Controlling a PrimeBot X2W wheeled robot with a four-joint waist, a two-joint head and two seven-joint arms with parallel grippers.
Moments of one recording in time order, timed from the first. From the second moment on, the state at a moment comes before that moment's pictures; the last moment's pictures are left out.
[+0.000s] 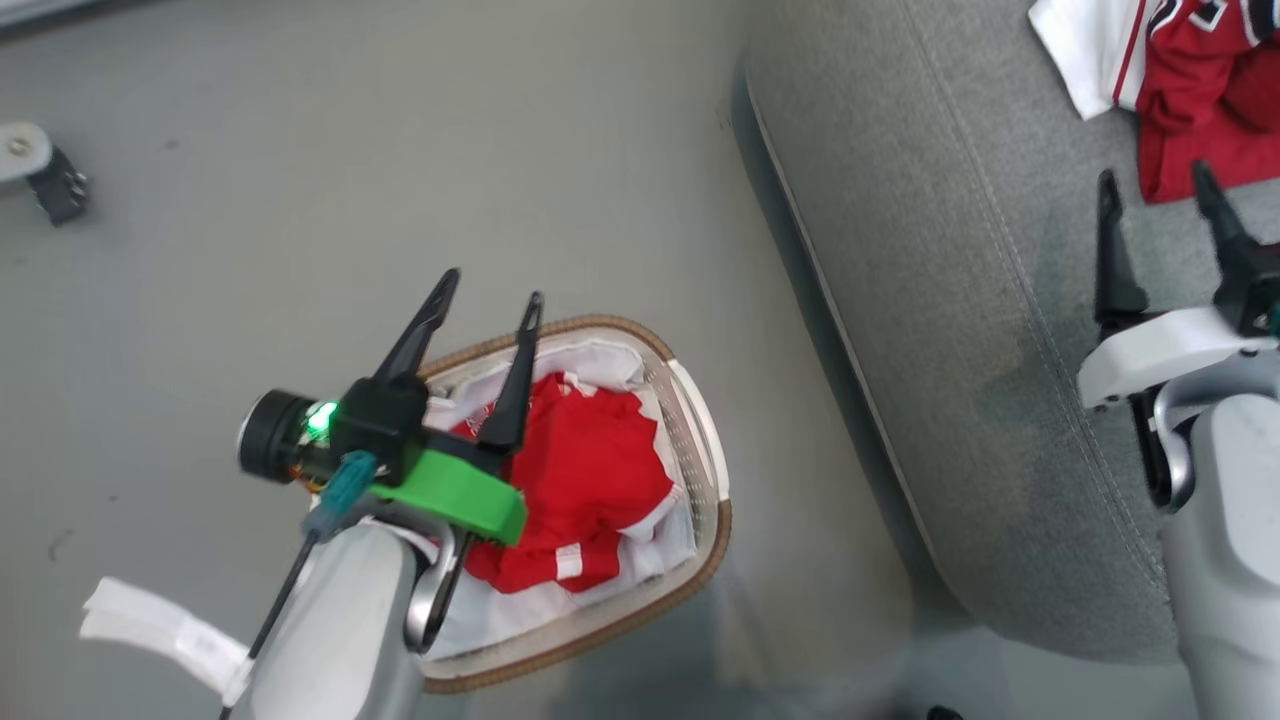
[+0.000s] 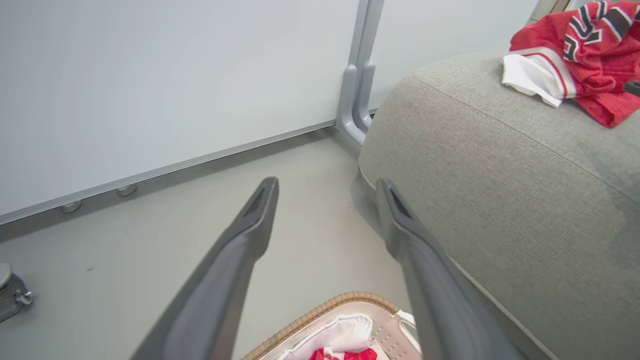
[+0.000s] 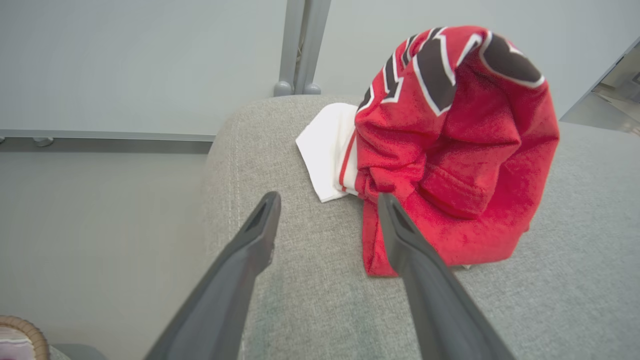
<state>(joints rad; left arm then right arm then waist) -0.40 0.09 -0.34 0.31 -0.17 -0.13 -0.26 -0.54 -0.18 -0.14 0.43 -0.01 0.13 -0.26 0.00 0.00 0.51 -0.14</state>
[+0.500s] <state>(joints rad) -0.19 0.05 -0.06 0.30 -0.14 -0.08 -0.26 -0.39 -0.10 -0.02 0.32 0.08 0.13 -0.26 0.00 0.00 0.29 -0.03</state>
